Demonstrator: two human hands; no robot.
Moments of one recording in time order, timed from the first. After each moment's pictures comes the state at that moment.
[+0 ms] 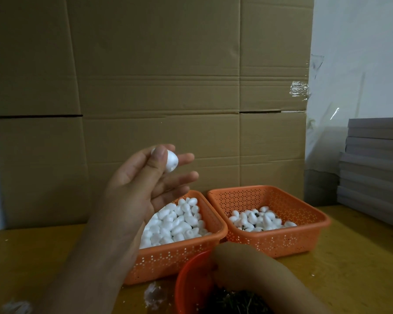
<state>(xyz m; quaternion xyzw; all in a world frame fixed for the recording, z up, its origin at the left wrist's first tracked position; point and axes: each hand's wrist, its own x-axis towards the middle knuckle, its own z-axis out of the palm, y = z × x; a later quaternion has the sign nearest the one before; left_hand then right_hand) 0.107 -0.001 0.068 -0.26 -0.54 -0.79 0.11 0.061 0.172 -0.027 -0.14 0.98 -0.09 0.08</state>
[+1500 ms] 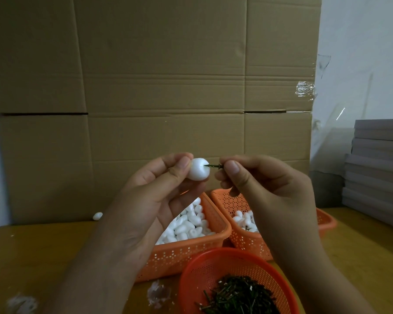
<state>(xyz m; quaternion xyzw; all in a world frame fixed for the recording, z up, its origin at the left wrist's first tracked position) 0.110 0.003 0.067 -0.22 -0.47 -0.85 0.00 0.131 0.157 0.058 -0.25 0.64 -0.59 -0.42</state>
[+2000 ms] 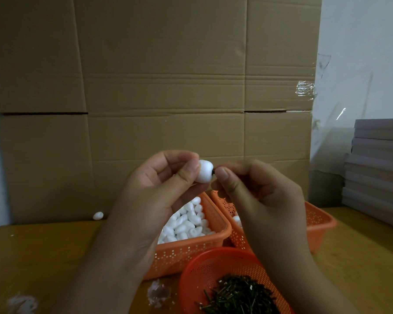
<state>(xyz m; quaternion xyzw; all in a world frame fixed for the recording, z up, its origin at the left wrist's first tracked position) 0.117 0.008 0.066 -0.25 -0.53 -0.80 0.07 0.128 0.149 0.049 -0.25 0.68 -0.50 -0.48</state>
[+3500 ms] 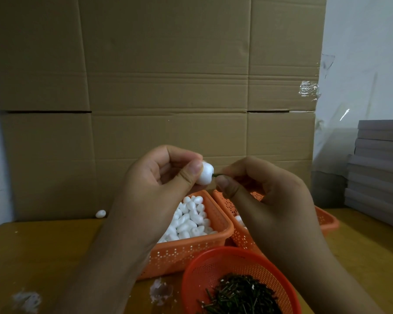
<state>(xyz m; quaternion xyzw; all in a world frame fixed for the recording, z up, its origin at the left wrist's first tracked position) 0.112 0.001 0.067 -0.29 -0.62 -0.70 0.20 0.136 0.156 0.058 -0.24 0.77 -0.37 -0.46</state>
